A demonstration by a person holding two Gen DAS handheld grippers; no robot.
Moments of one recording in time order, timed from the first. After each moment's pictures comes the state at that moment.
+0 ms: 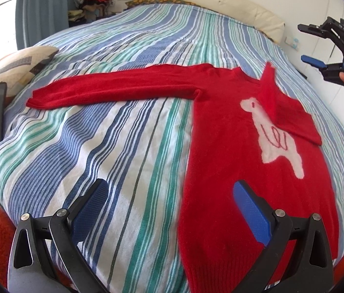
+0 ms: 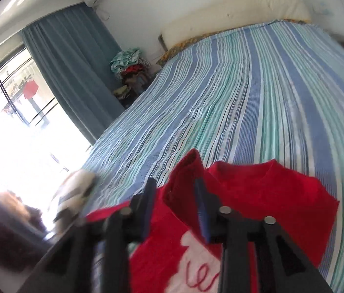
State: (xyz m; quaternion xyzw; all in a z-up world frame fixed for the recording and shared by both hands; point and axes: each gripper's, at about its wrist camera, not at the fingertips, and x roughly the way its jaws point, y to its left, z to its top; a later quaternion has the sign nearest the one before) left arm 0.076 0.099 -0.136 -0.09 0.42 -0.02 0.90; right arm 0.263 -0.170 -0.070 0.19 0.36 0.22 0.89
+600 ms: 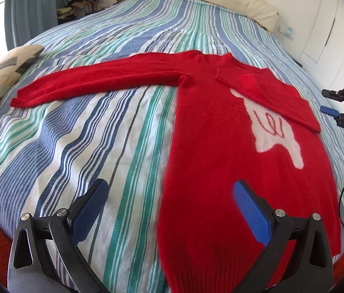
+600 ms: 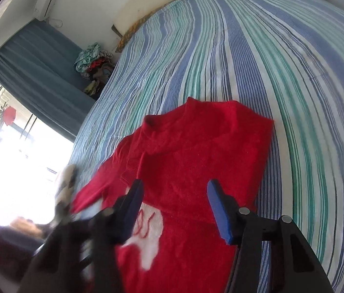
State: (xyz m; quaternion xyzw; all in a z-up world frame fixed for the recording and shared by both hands) left arm 0.083 0.073 -0.150 -0.06 0.44 -0.04 0.90; right arm 0.220 -0.318 -0.155 0.27 0.43 0.16 0.84
